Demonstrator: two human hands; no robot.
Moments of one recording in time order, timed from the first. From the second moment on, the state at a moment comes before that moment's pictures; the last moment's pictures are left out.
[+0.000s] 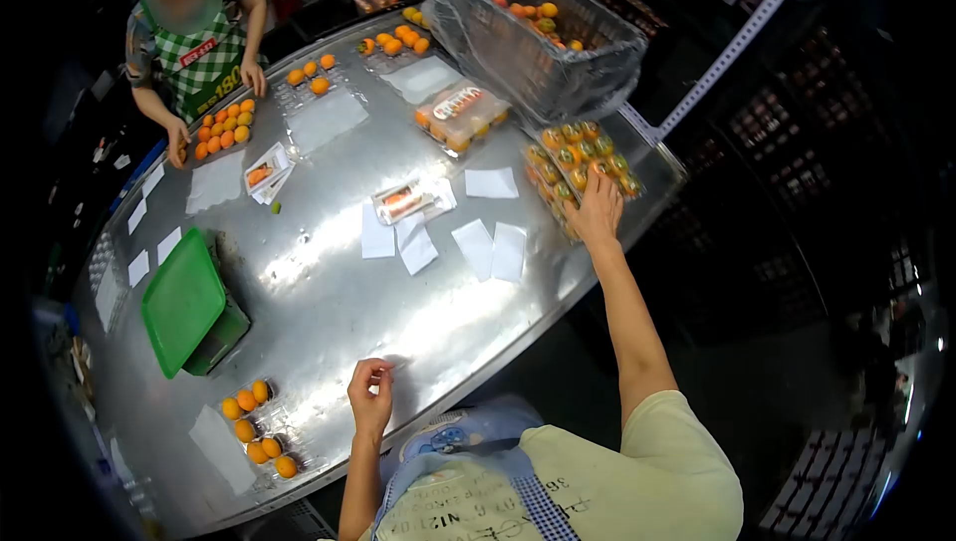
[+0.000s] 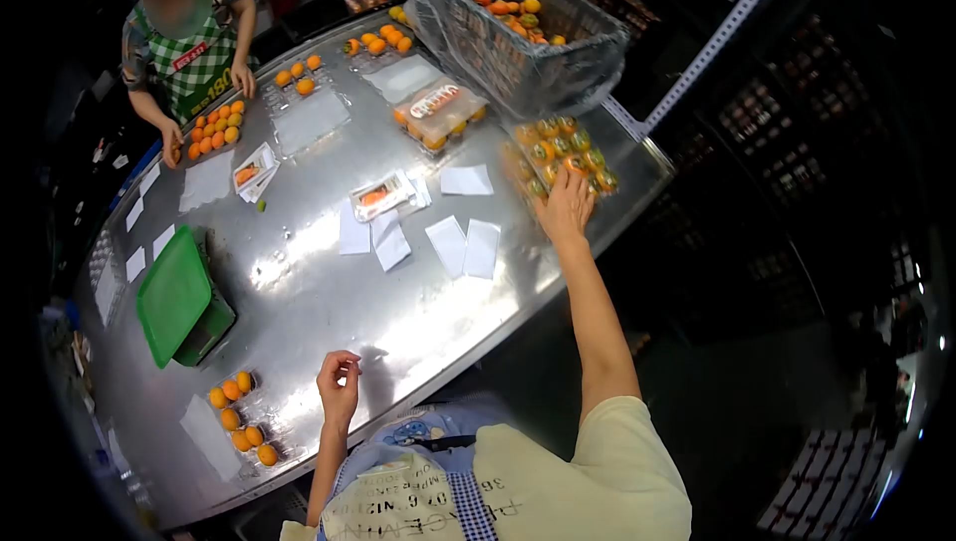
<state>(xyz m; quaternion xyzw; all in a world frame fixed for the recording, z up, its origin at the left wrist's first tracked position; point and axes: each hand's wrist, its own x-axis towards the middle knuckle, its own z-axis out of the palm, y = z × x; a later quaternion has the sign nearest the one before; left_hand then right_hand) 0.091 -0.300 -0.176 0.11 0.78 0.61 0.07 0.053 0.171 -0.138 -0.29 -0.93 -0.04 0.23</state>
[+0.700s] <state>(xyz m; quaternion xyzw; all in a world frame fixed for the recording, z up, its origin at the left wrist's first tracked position) 0.100 -0.287 -0.186 -0.01 0.83 0.55 0.06 0.066 0.321 -0.016 -0.32 -0.77 0.54 0.14</state>
